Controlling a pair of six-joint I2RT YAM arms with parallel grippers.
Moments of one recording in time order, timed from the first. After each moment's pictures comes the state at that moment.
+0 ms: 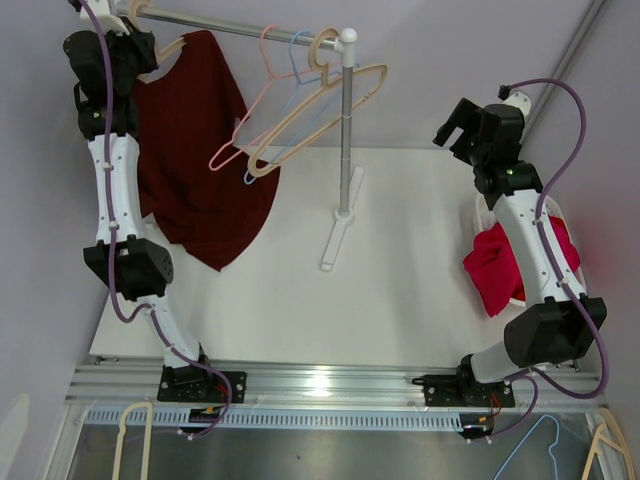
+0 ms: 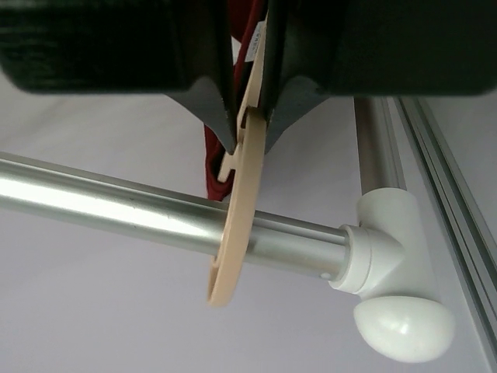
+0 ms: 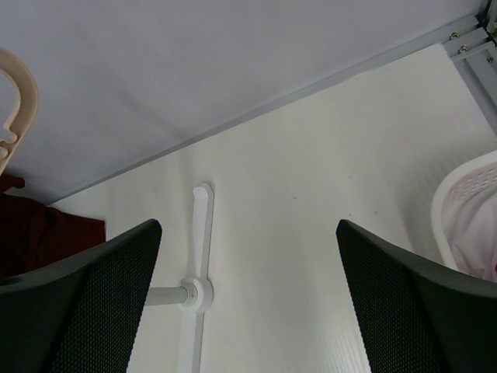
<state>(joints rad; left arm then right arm) 0.21 1.97 2.35 -0.21 0.25 -0.16 0.12 1.50 1.58 -0.41 0.18 0.48</state>
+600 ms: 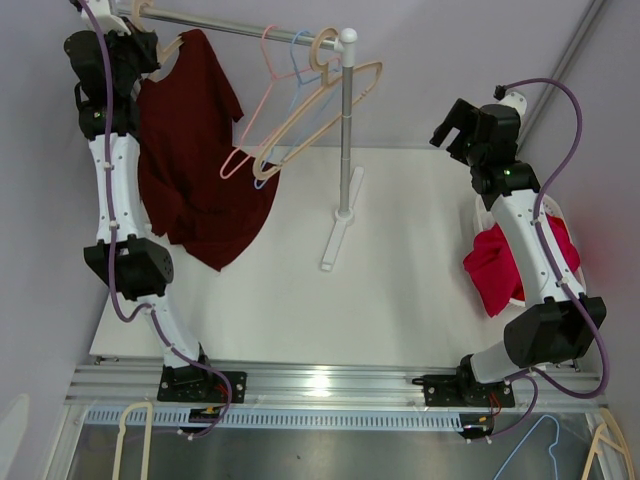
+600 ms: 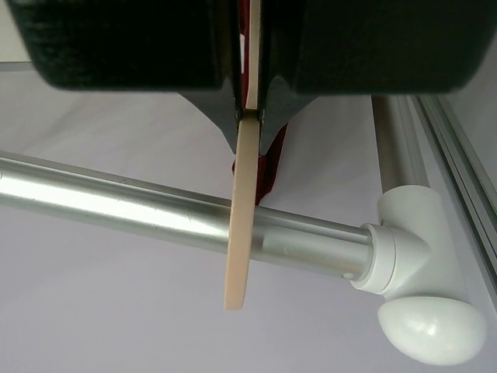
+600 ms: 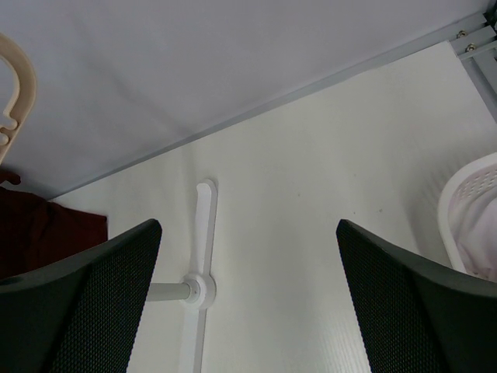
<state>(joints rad) 0.21 1.97 2.35 -0.20 0.30 -0.18 0.14 1.50 1.58 -0.41 0.19 0.48</state>
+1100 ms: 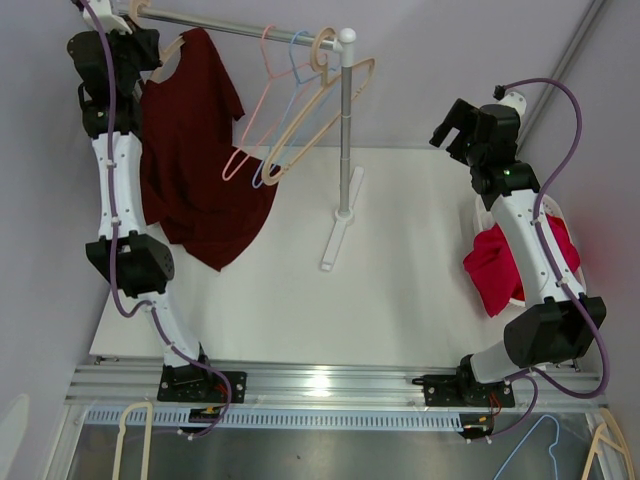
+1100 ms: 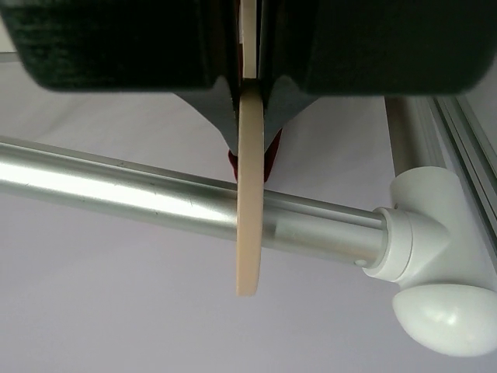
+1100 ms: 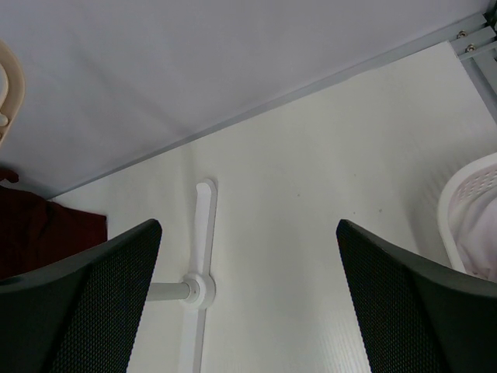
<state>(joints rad) 0.21 2.00 2.35 -0.14 0.30 -0.20 0.14 1.50 1.58 -0.41 0.19 0.48</state>
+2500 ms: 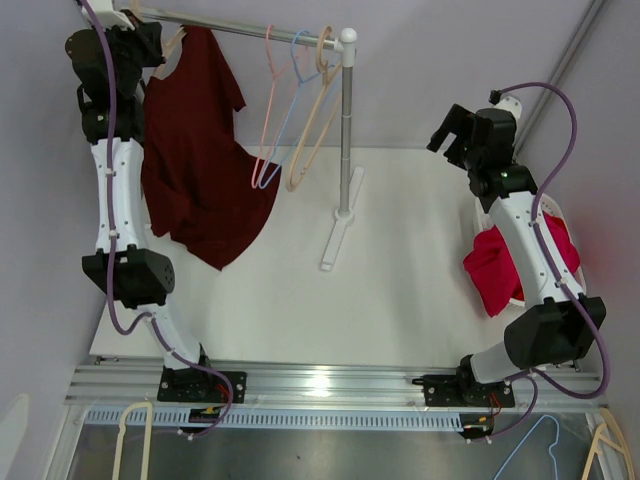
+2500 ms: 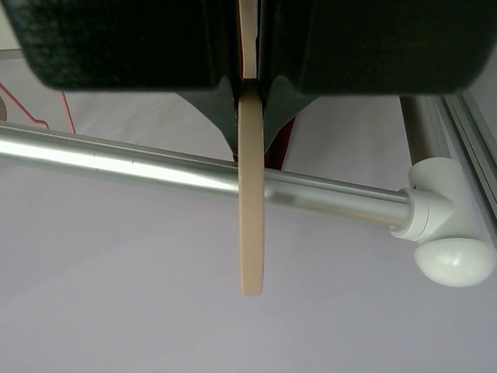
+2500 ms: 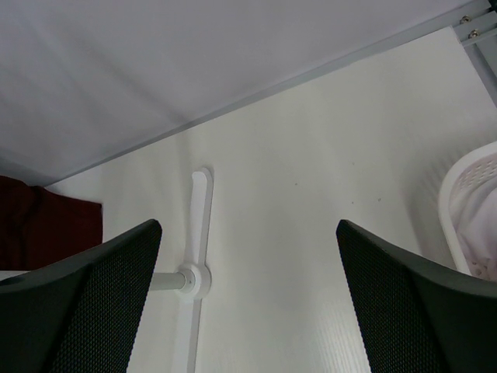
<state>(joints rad) 0.16 1.90 2.30 -0.12 0.28 -0.18 0.15 1.49 1.56 -0.42 0.19 0.47</state>
